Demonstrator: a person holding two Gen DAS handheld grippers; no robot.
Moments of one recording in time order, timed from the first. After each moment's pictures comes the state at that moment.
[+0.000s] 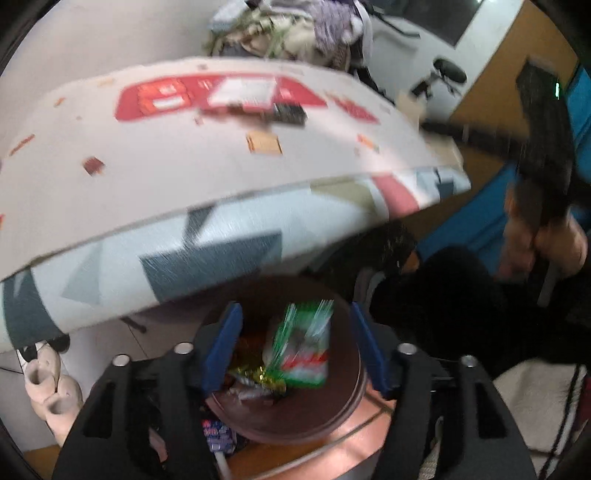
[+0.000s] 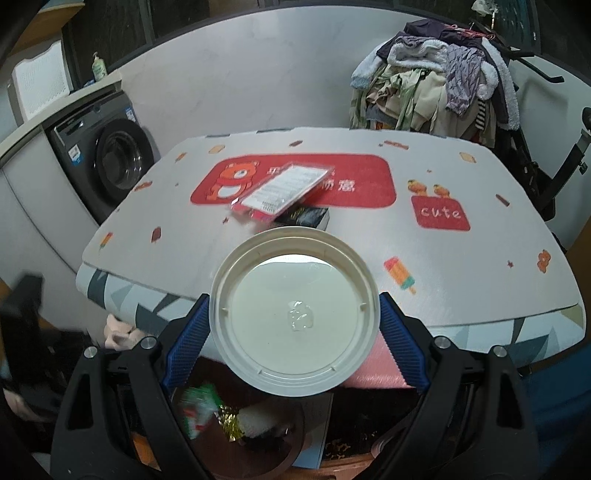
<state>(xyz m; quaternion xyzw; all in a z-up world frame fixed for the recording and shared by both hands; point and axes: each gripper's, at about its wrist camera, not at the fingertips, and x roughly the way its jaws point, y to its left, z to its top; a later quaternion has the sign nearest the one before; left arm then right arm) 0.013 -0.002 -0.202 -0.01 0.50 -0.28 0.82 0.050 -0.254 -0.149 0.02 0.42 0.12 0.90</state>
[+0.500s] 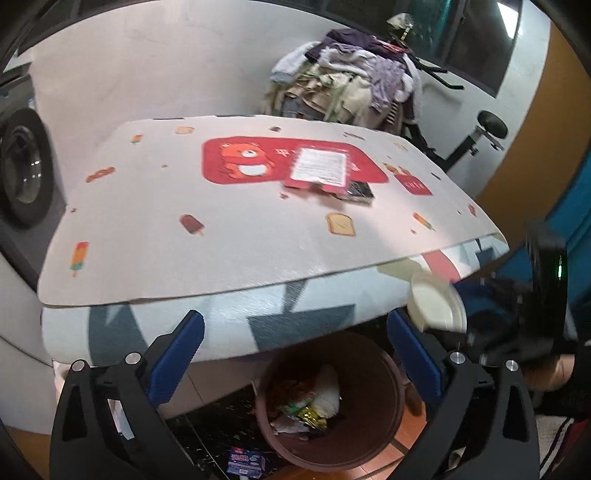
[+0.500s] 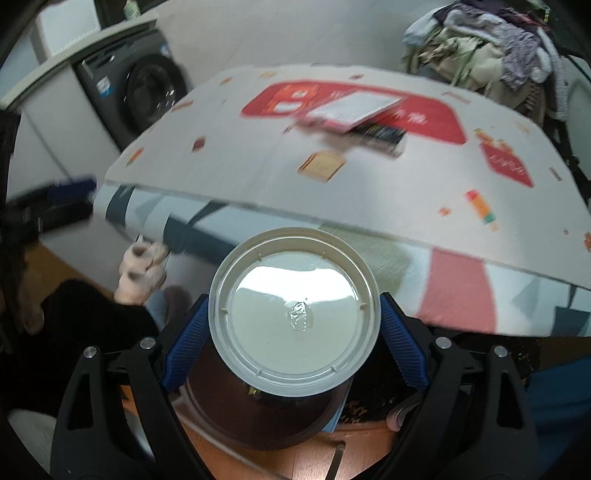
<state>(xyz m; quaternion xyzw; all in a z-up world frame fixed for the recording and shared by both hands) 0.027 0.045 -0.146 -0.02 0.43 -0.18 0.88 0.021 -0.186 -0.212 -0.03 0.51 0.19 0.84</state>
